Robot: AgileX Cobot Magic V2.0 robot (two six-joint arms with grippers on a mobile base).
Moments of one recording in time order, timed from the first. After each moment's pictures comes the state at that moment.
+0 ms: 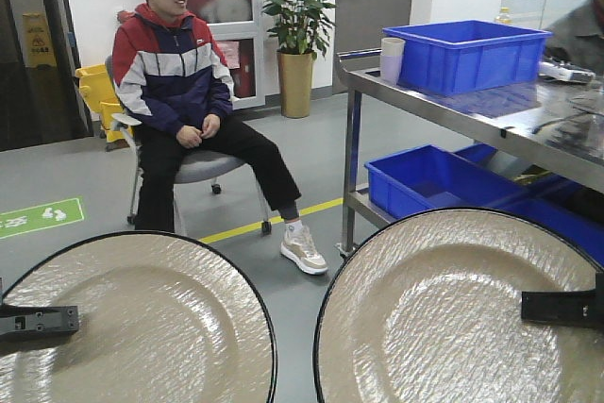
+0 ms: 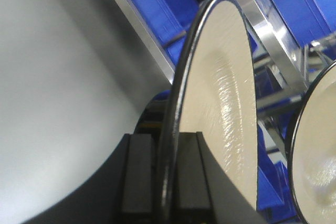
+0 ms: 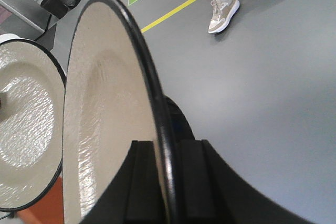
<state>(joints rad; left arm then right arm) 0.26 1.17 -0.85 -1.21 1.05 0.63 -0.28 1.08 -0.97 1.06 1.10 -0.63</state>
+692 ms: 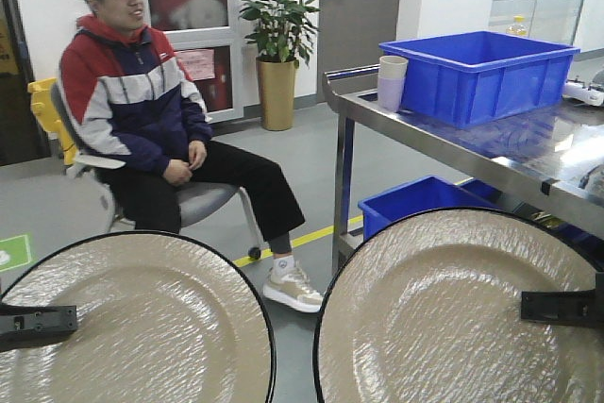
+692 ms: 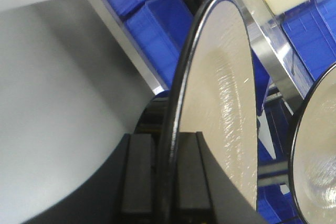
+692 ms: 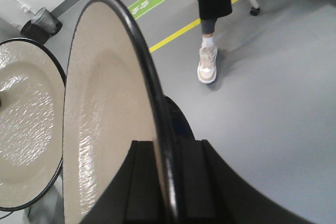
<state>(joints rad) 0.26 1.17 -0.85 -1.21 1.05 0.63 -0.28 1.08 -0.97 1.06 1.10 -0.63</state>
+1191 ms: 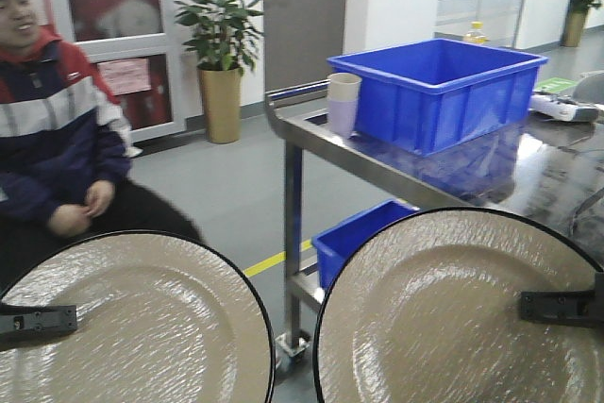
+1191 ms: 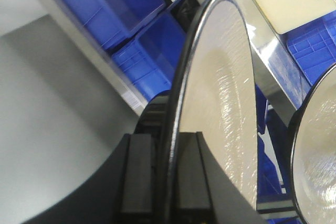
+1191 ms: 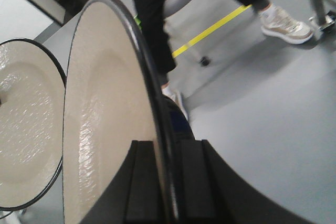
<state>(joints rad) 0.26 1.17 -0.85 -1.21 1.05 0.63 -0.28 1.08 -0.97 1.06 1.10 -0.63</state>
